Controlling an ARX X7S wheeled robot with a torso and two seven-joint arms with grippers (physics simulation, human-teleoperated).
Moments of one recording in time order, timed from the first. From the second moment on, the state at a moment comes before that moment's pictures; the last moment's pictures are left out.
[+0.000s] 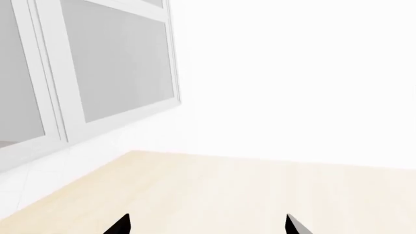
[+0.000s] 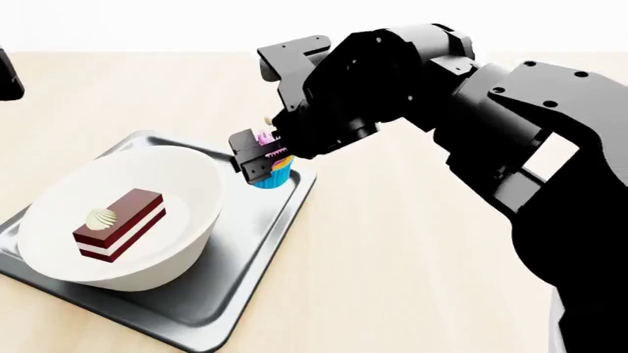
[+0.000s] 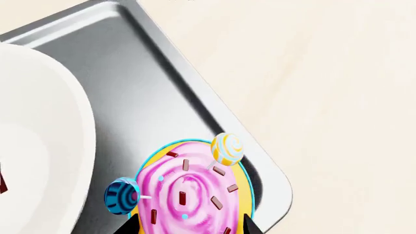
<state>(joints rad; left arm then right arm) -1.41 -1.16 0.43 0.50 -1.90 -0.94 -1.33 1.84 0.00 -1.60 0.85 1.91 0.93 0.21</state>
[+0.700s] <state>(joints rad) -1.37 -1.20 0.42 0.52 -1.89 -0.91 -1.31 1.77 0.00 -1.61 0.83 1.89 0.86 0.19</state>
